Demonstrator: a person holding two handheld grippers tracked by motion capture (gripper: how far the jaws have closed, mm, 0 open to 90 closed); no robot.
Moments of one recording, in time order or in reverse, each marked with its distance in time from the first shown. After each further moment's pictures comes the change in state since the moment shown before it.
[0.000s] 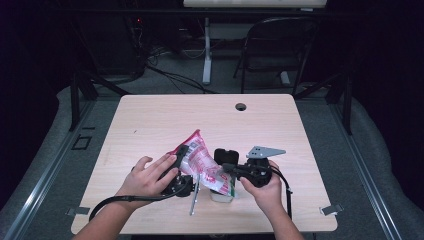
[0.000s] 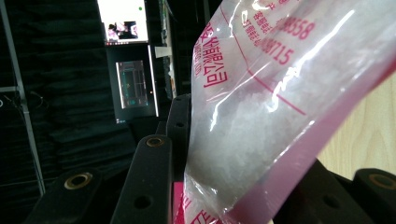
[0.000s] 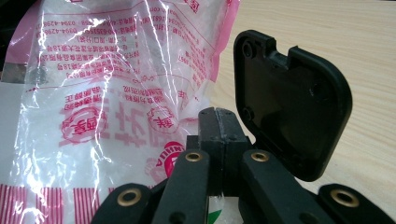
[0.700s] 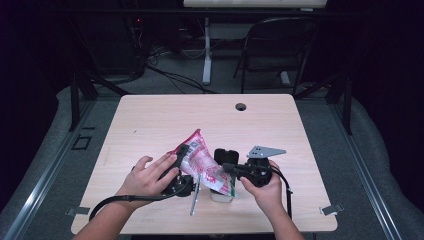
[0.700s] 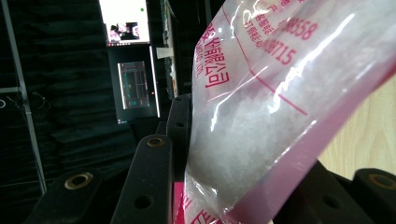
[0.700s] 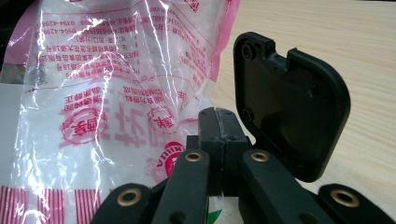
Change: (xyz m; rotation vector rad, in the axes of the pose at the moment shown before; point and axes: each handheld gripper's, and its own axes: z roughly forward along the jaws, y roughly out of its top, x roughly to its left) left arm 0.002 0.001 -0.001 -0.005 0.005 -0.005; right arm 0.000 0.000 0.000 -0.016 0.004 0.012
